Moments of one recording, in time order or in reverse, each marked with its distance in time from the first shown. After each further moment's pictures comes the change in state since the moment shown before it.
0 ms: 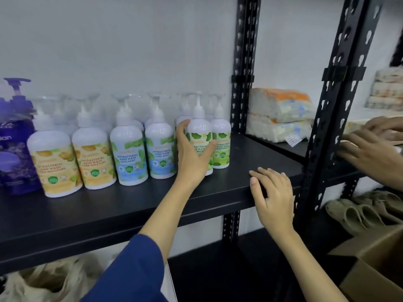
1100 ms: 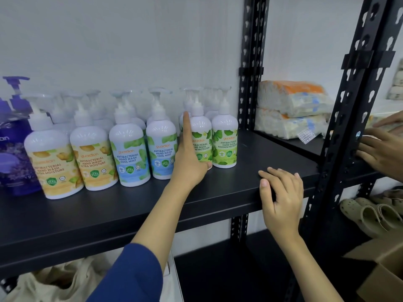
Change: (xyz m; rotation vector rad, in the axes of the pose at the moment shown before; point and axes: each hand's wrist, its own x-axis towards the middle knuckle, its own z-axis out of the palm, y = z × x) left_hand 0.006 -0.010 -0.016 0.291 -0.194 -0.058; right_hand -0.005 0.007 0.020 0.070 0.156 -0.038
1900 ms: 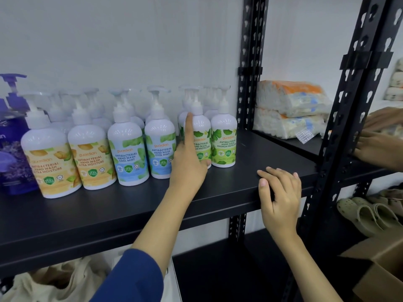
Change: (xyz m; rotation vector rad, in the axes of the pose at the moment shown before) left_hand -0.008 0.001 0.004 0.174 0.091 0.013; right_hand 0.000 -0.001 0.000 0.014 -0.009 0.019
